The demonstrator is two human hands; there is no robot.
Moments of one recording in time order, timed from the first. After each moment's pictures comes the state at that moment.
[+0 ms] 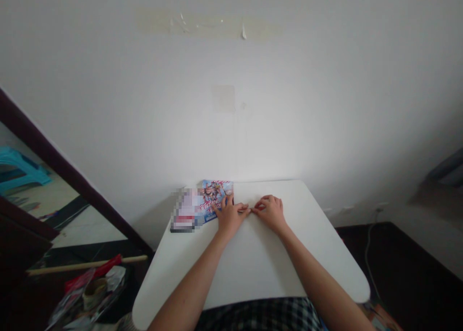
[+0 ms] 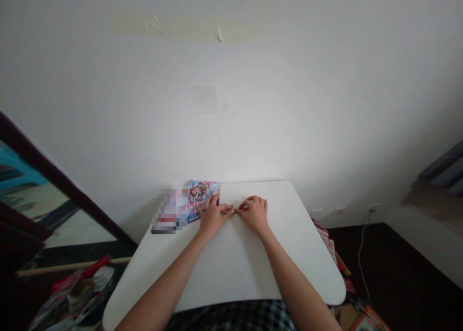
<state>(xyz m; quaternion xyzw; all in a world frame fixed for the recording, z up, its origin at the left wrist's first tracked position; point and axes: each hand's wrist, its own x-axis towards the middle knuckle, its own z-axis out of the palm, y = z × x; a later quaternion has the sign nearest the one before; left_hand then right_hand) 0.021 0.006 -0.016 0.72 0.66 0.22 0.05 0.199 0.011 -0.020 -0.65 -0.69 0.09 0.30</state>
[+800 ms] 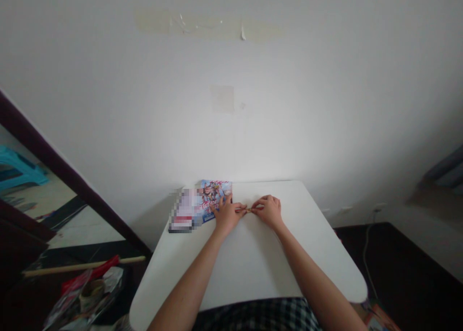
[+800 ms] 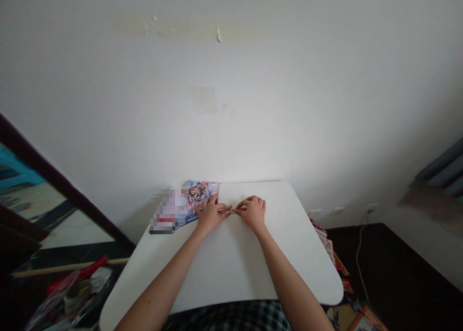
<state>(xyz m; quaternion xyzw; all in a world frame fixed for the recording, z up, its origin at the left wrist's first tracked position) 0.016 0.014 -0.004 0.71 0.67 0.19 0.12 0.196 0.019 -0.013 -0.68 -0.66 0.14 0.27</state>
